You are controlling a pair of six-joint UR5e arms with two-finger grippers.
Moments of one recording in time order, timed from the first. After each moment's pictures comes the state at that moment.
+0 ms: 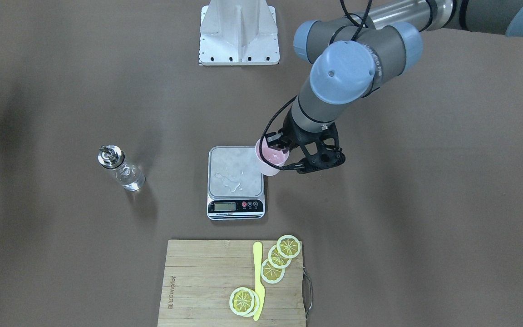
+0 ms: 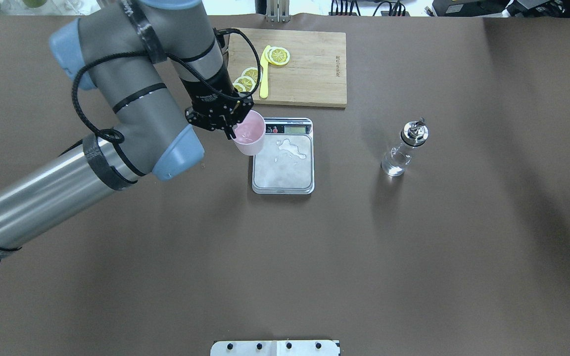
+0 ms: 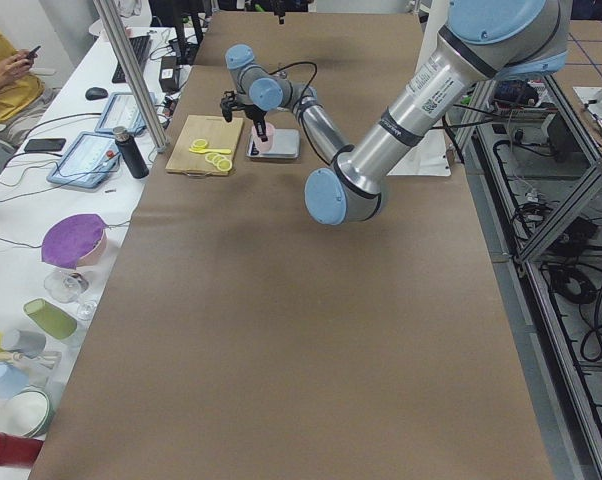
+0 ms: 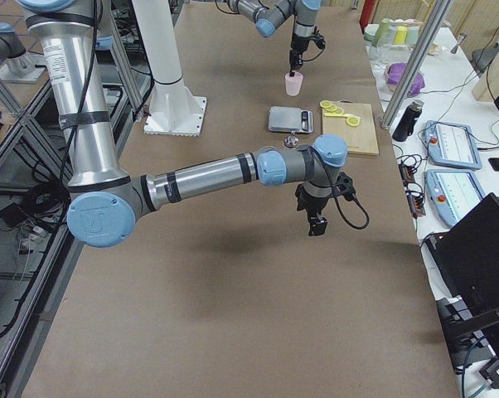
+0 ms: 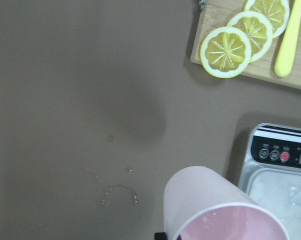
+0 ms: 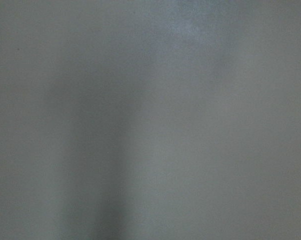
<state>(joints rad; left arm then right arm) -0.76 -2.44 -1.53 -1.44 -2.27 -1.27 1.37 -1.40 1.69 -1.69 2.28 -0.09</state>
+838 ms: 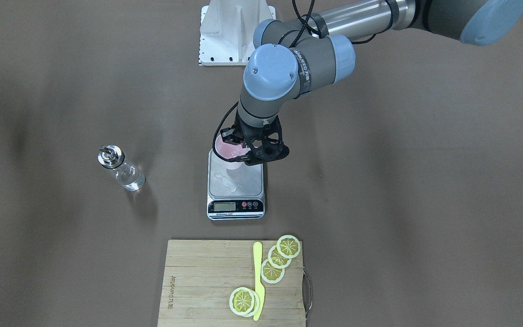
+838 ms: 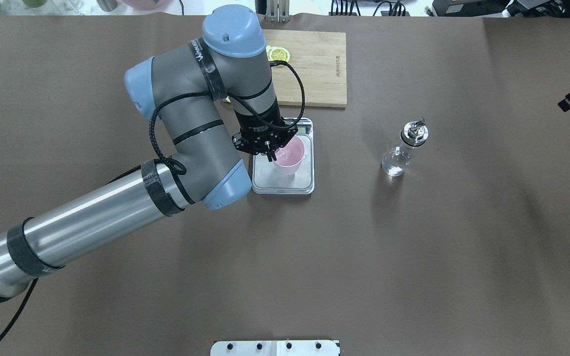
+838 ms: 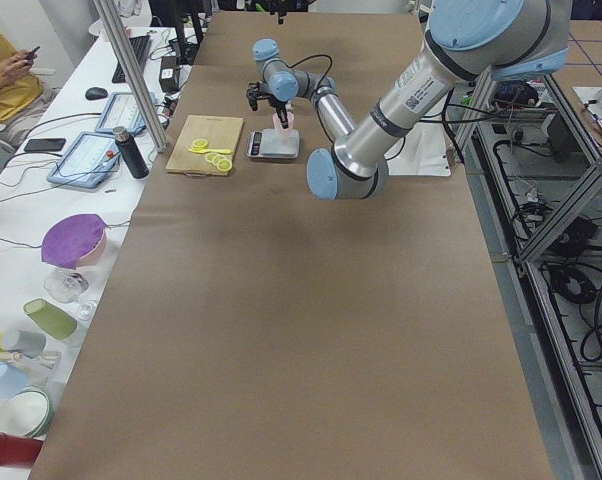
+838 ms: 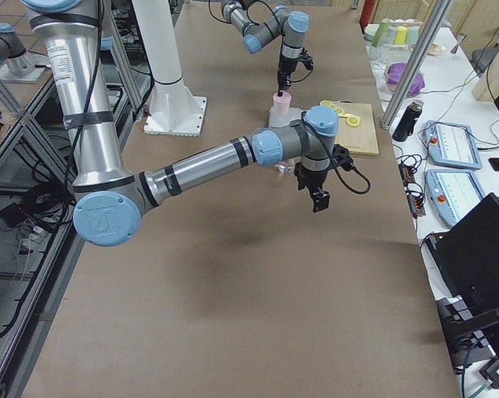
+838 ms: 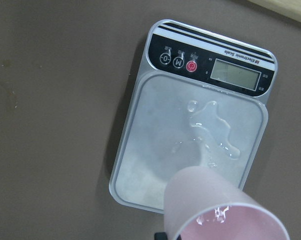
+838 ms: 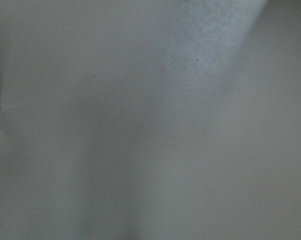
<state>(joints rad) -0.66 -2.53 -1.39 -1.57 -2.20 -1.36 1.29 -1.39 1.84 -1.67 2.27 -0.09</state>
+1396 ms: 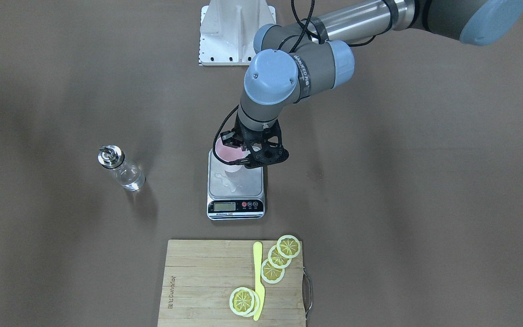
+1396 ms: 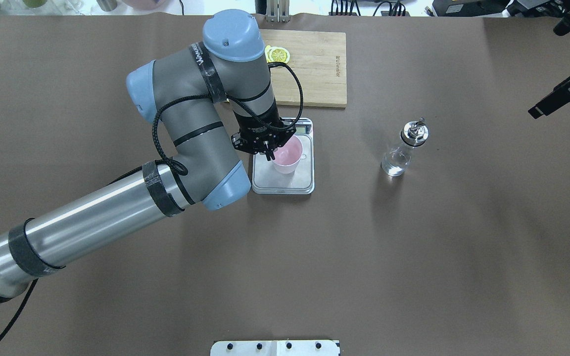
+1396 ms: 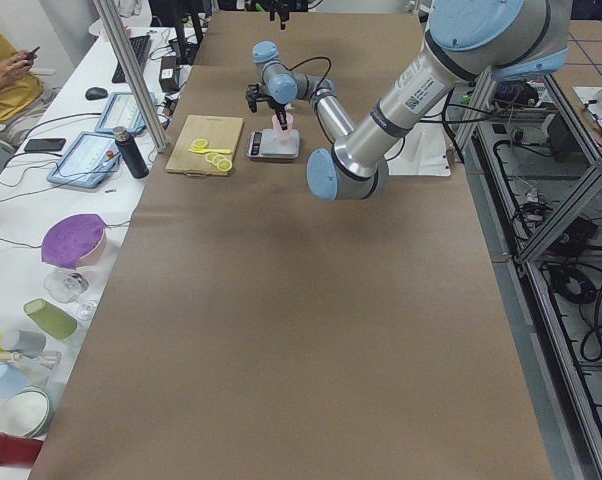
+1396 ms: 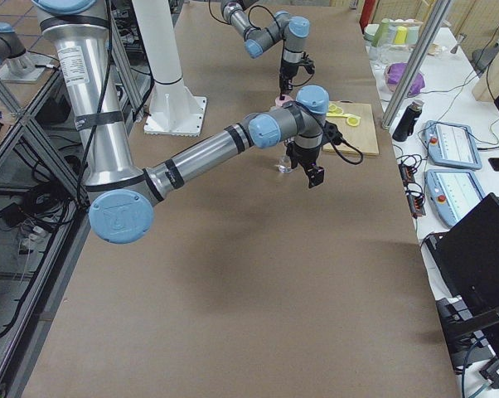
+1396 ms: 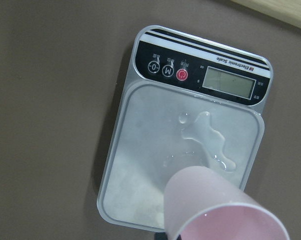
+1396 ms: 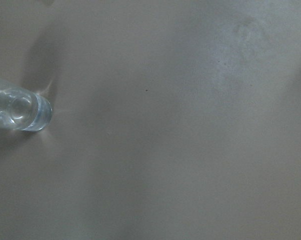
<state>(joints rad) -0.66 -2.52 -1.37 -1.59 -2.17 -1.36 1.22 -1.37 1.90 -1.67 2.28 -0.08</state>
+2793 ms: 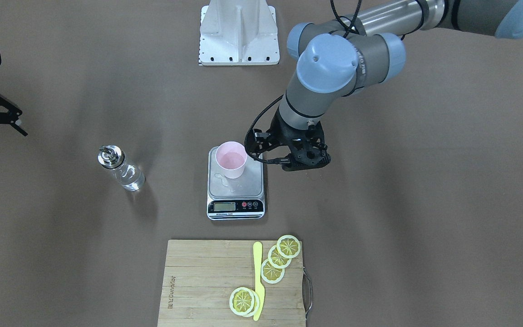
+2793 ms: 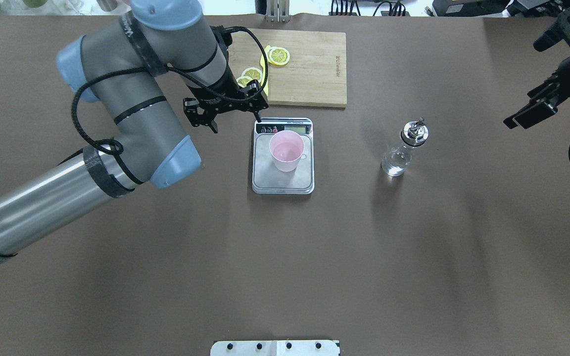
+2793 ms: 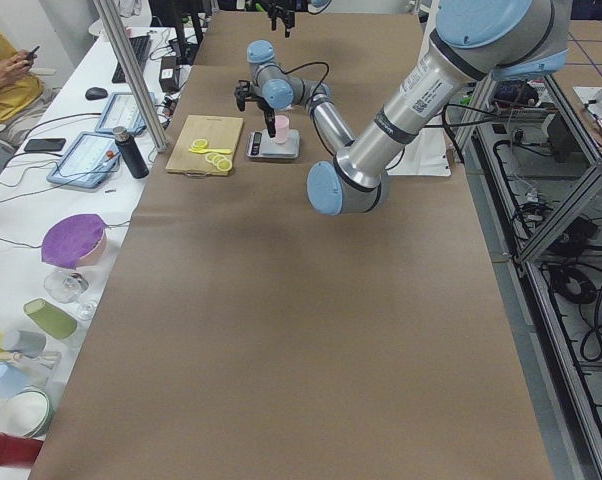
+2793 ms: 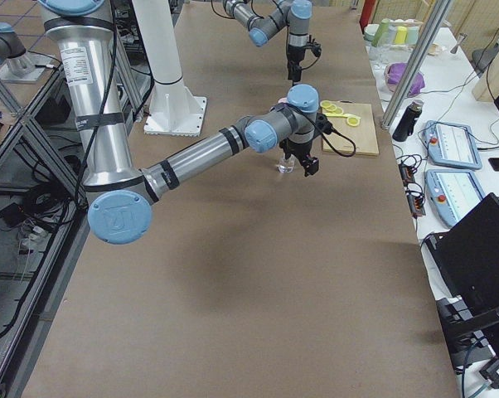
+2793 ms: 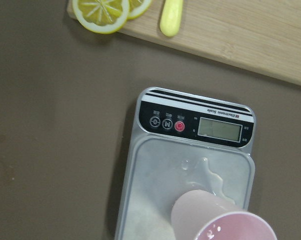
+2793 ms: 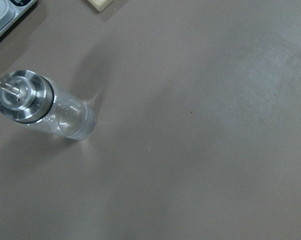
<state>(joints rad) -0.78 -2.39 -1.54 -1.62 -2.20 -1.24 1.16 -1.42 1.89 -1.39 2.33 -0.05</state>
